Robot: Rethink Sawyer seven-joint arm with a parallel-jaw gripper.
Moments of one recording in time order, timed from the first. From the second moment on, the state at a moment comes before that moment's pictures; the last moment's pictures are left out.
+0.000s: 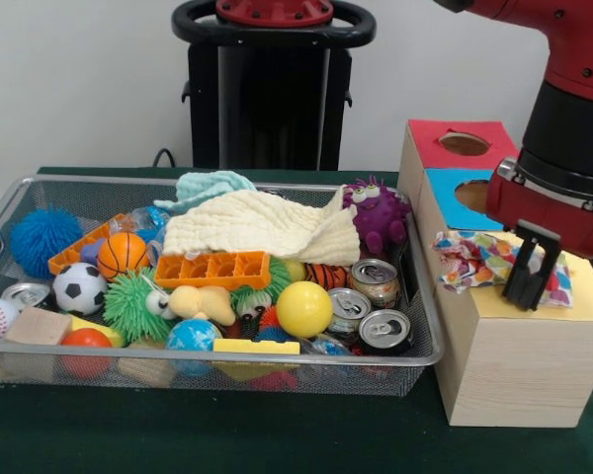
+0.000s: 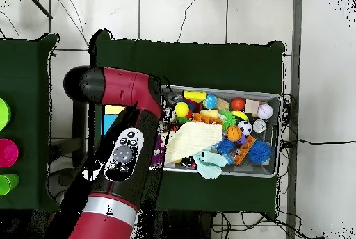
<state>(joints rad) 0.28 -0.26 -0.48 1.10 0.44 0.73 2.26</state>
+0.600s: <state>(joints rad) 0.29 -0.28 -0.46 1.11 0.44 0.73 2.26</state>
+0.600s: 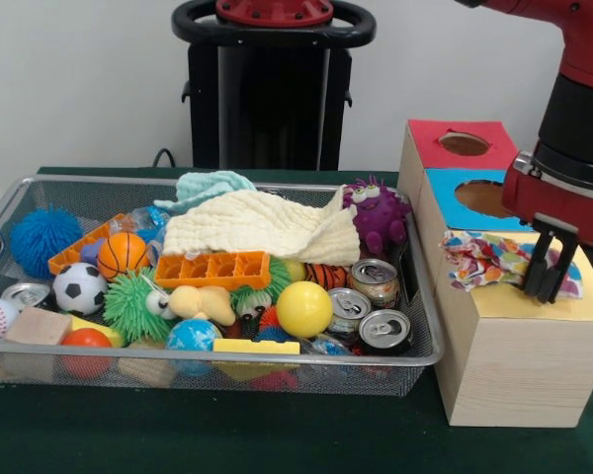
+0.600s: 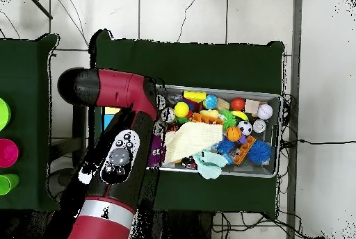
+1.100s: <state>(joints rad) 0.29 -0.28 -0.44 1.12 0.44 0.73 2.26</state>
